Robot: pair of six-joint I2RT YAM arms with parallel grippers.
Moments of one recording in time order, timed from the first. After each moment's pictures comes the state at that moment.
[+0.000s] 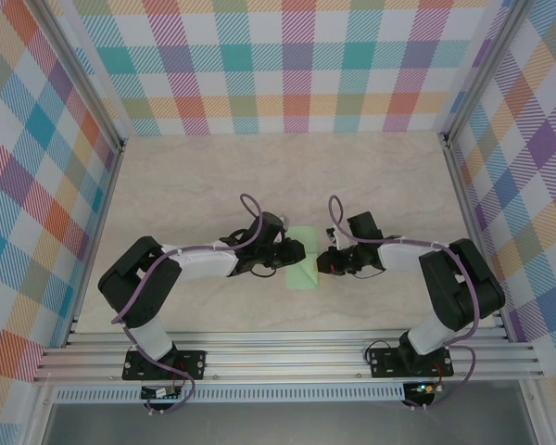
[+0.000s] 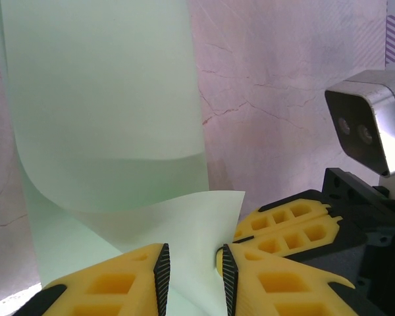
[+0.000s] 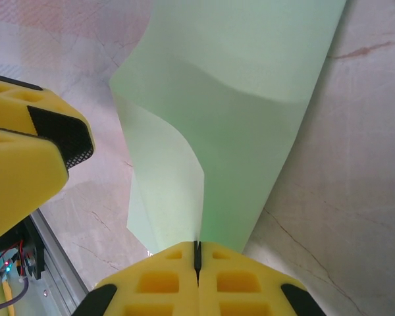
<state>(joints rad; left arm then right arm) -0.78 1.71 0.88 0.08 0.26 -0.93 0.40 1.59 0.65 -0.14 -0.71 0.39</state>
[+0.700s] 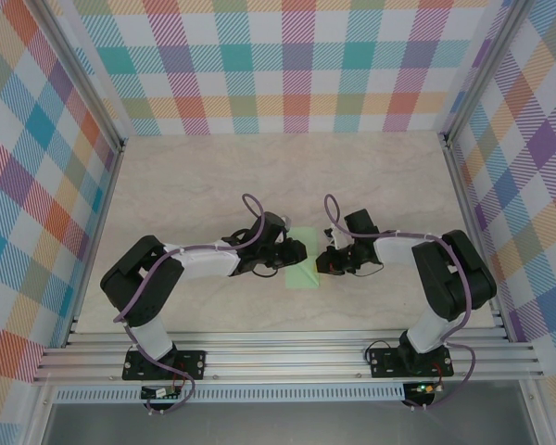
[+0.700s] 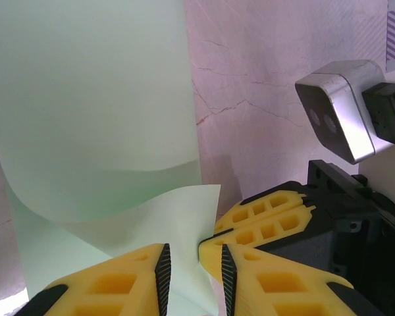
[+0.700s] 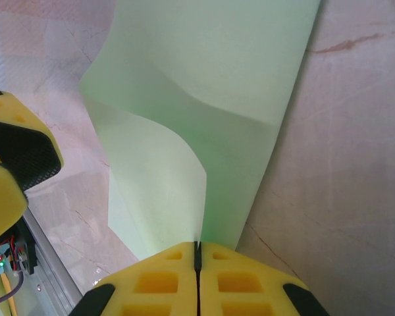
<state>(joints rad) -0.79 1.73 0.89 0.07 0.26 -0.93 0.40 1.66 0.71 -0.21 -0.71 0.36</state>
